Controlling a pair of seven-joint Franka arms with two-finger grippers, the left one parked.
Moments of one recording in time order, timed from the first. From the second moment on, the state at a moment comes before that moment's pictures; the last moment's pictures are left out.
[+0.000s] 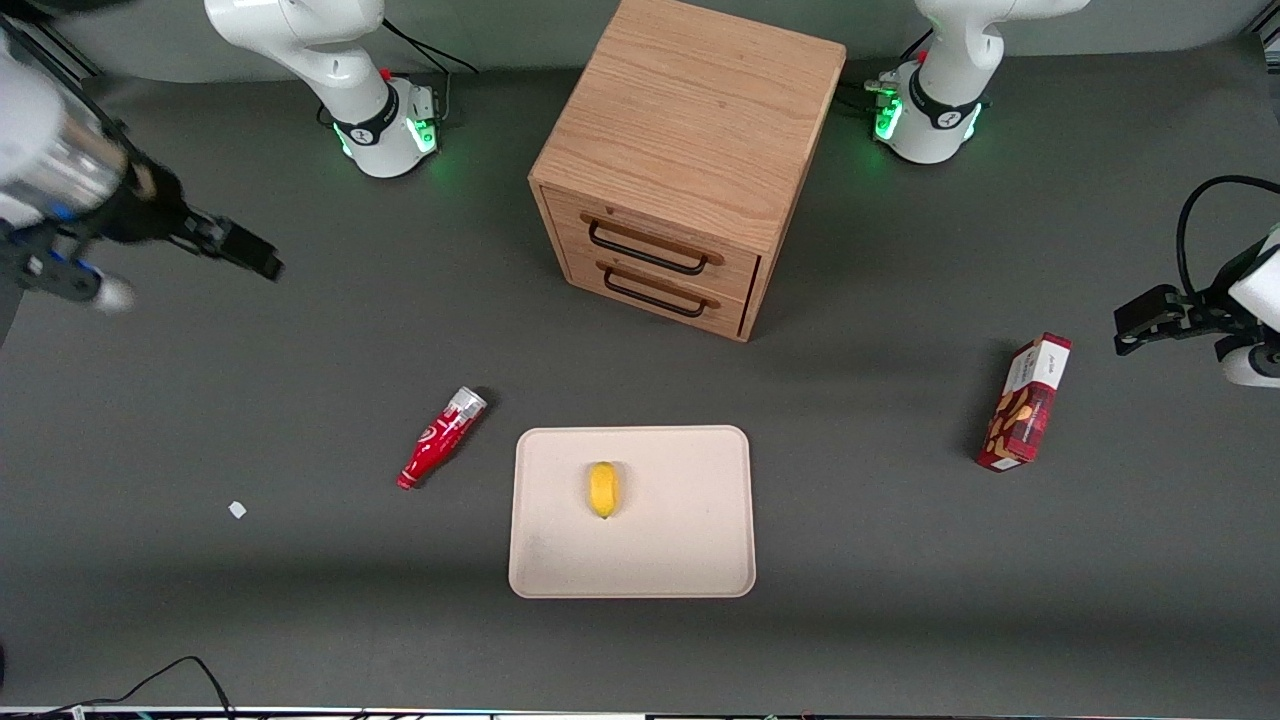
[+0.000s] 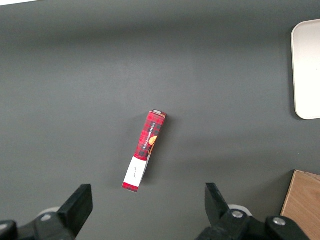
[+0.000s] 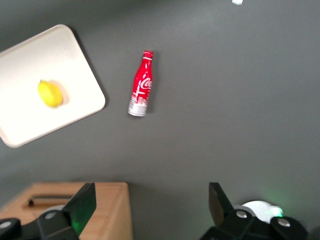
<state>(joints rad) 0.09 0.13 0.14 -1.41 0.06 1.43 0.69</state>
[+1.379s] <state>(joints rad) 0.11 0.62 0.16 -1.86 -0.05 2.39 1.09</state>
